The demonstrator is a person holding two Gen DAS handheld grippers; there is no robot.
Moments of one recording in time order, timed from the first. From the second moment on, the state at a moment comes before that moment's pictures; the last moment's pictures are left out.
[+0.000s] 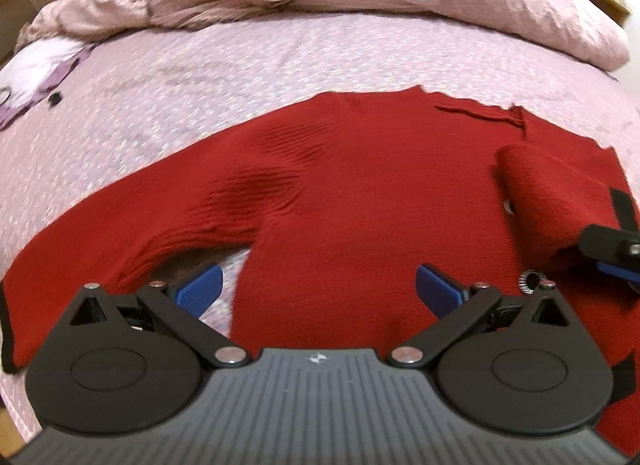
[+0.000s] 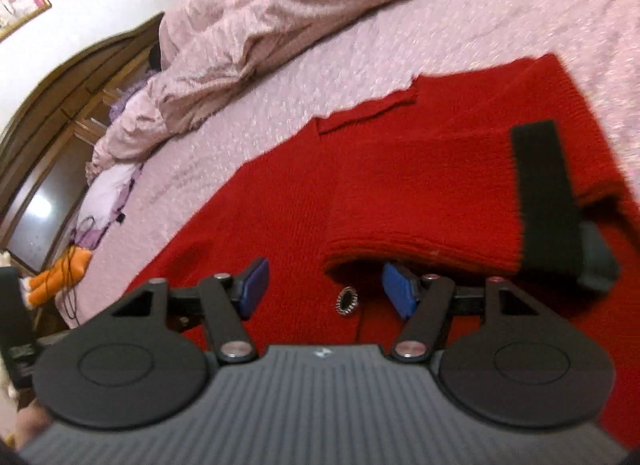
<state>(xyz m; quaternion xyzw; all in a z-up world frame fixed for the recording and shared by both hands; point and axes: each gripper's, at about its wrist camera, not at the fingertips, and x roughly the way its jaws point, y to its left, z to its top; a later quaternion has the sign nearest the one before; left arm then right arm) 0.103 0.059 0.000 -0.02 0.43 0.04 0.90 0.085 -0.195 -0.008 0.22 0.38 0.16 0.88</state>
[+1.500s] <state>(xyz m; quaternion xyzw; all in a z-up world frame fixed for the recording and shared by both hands) 0.126 -0.184 -0.022 0.26 0.34 -0.19 0.89 0.056 -0.347 -0.026 0.26 0.33 0.00 0.91</state>
